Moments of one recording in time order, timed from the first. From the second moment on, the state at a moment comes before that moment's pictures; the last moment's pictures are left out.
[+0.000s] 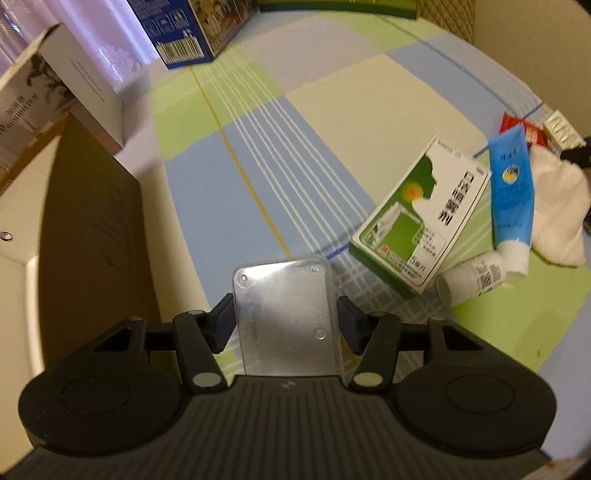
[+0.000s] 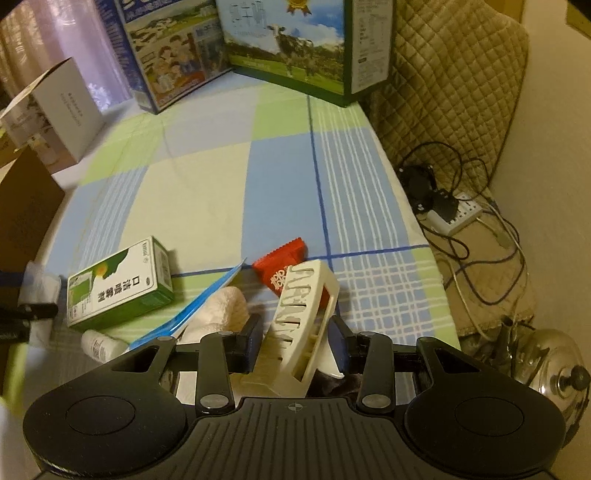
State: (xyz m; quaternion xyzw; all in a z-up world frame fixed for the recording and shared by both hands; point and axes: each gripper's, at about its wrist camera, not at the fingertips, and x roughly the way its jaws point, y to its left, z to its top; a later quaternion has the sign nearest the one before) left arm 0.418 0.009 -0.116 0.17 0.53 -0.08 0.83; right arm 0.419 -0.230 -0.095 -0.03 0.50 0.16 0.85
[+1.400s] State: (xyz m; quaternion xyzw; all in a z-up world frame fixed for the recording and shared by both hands) left arm 0.271 0.070 0.011 -0.01 0.43 -0.01 0.90; right arm 0.296 -0.133 0.008 0.07 0.43 0.40 0.81
